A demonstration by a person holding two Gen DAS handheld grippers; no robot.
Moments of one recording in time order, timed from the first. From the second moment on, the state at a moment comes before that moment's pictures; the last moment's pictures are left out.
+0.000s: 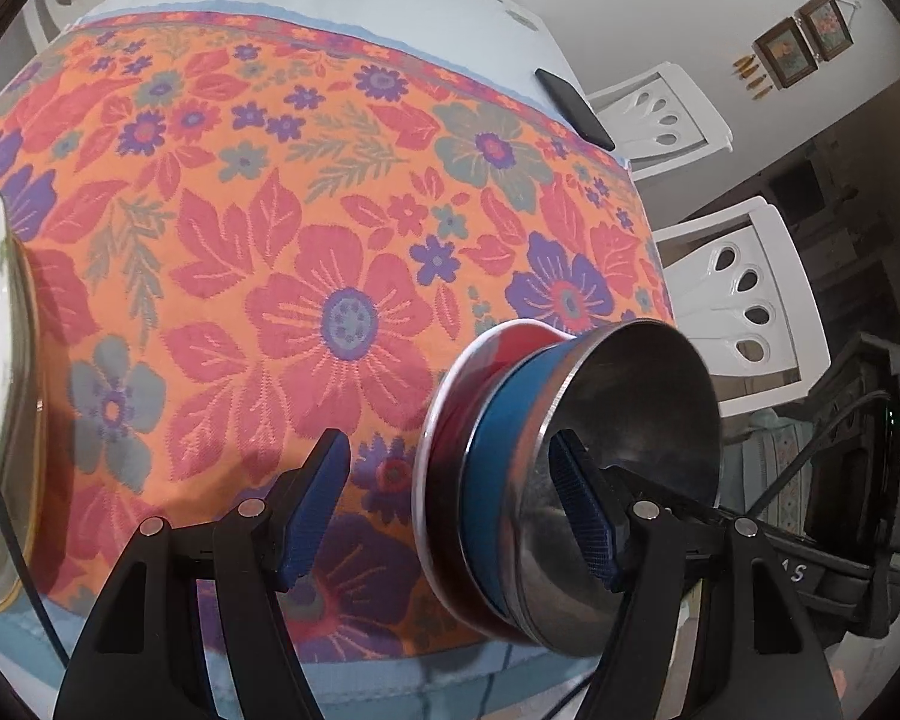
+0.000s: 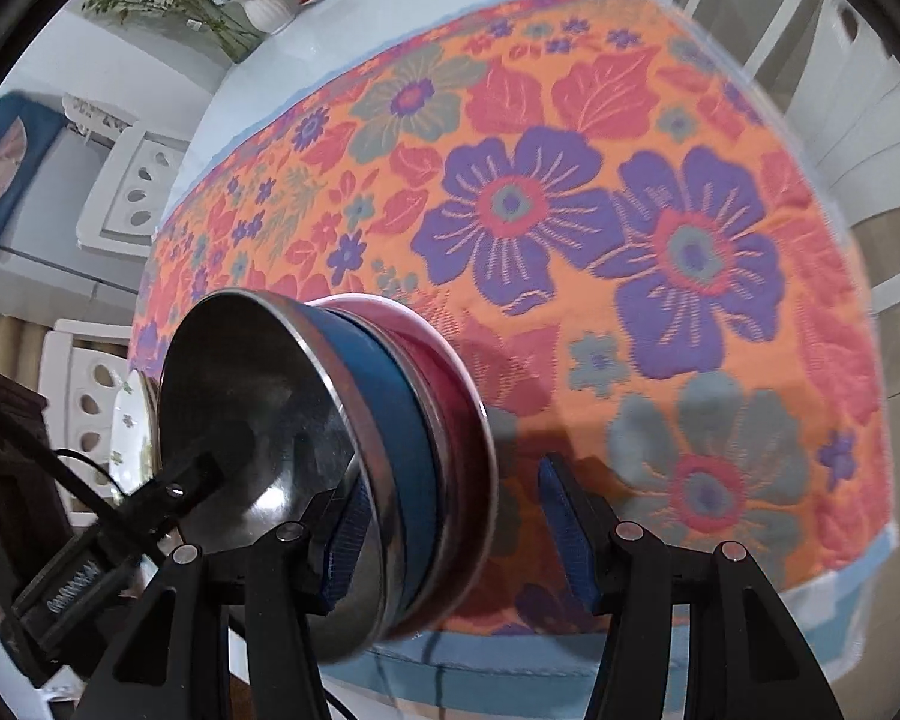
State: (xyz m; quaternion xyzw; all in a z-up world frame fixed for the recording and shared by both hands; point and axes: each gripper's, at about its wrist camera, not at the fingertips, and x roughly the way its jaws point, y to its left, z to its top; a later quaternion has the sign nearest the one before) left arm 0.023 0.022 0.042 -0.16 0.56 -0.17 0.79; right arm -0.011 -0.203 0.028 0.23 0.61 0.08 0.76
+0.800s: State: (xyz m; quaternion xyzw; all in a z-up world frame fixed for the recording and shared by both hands) left arm 0.019 0.012 0.043 -0.17 0.56 -0.17 0.79; right arm -0.007 -0.184 0.034 0.22 0.59 0.11 0.77
